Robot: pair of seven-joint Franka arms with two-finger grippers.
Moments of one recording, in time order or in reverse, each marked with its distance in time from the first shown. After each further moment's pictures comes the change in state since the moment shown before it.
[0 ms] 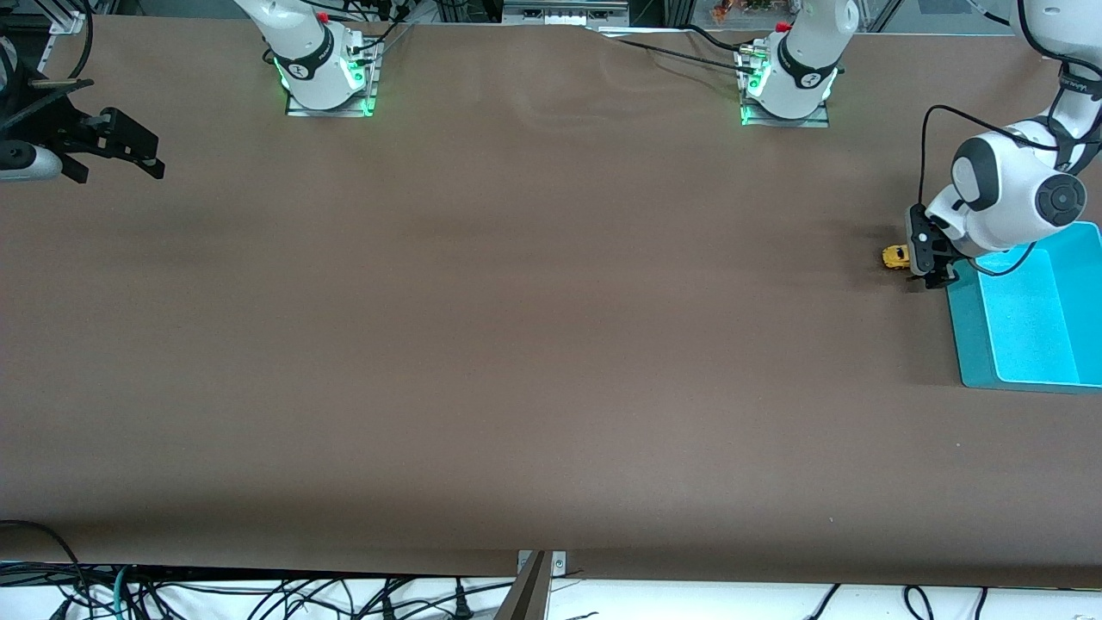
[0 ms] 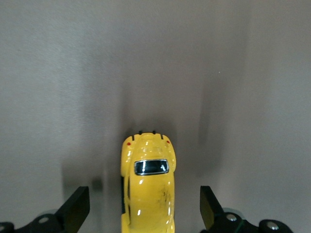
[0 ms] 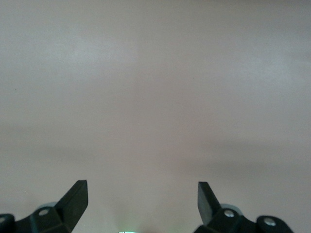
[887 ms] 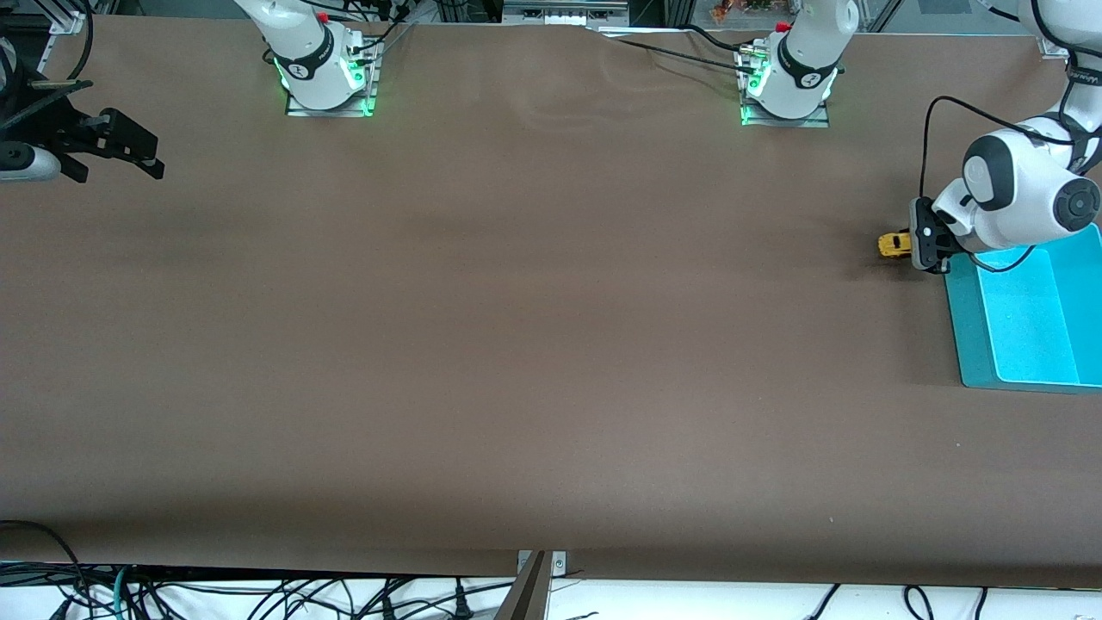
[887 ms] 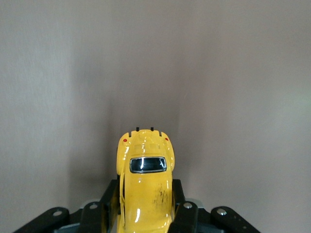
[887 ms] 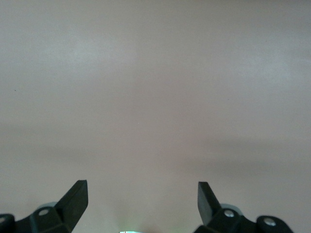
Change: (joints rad) left arm 0.012 -0.051 -0.043 0.065 -0.090 -0.272 0.031; right arm 0.000 0.001 -0.002 0.000 0.000 -0.001 0.005
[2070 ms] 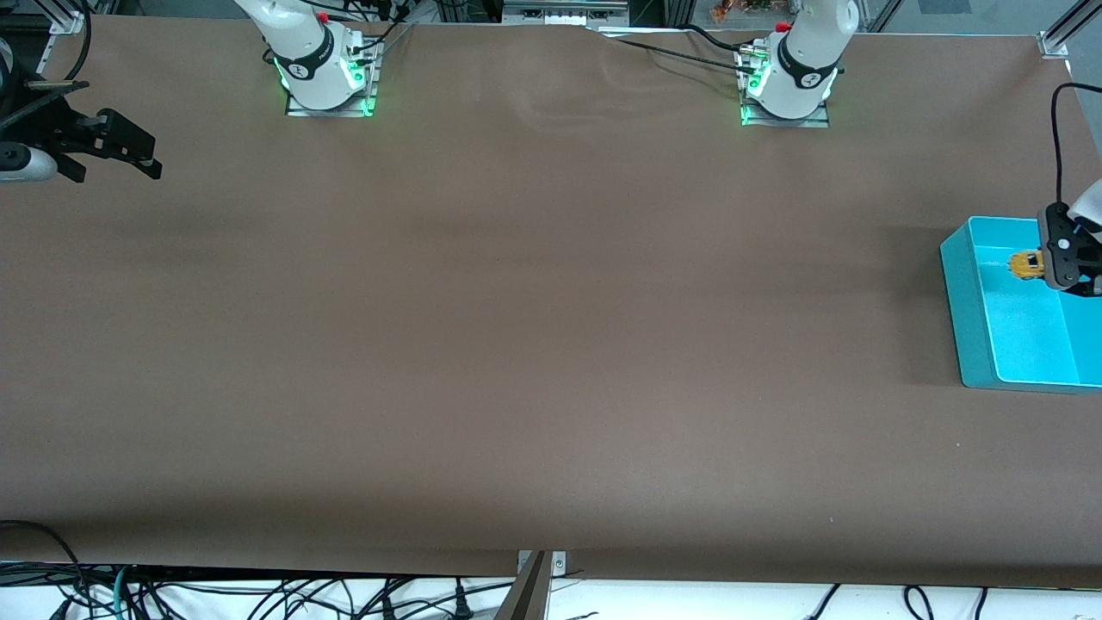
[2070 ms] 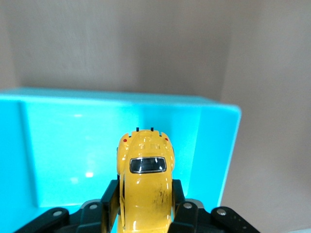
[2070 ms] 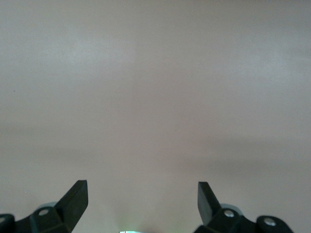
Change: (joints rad) left arm 0.043 0.052 0.079 0.417 0.243 -0.137 0.054; right arm -0.002 0.001 -0.004 0.000 0.000 -0.001 0.000
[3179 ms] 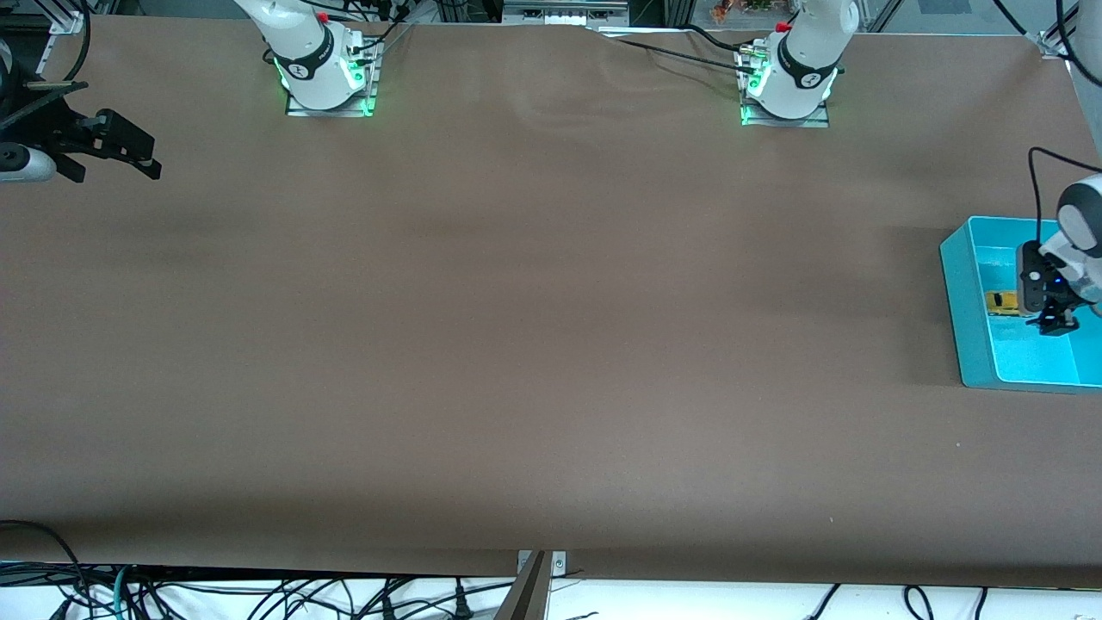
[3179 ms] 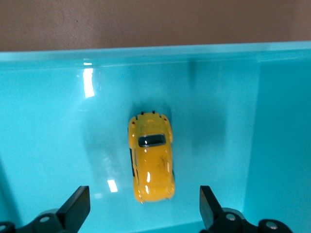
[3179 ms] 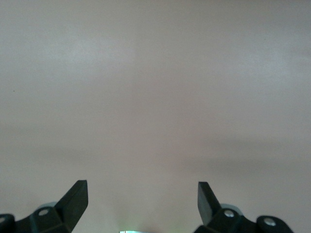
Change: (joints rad) left arm 0.070 0.188 -0.002 0.033 -0.063 0.225 0.155; right arm 0.000 0.001 -0.001 0.000 0.000 -0.001 0.000
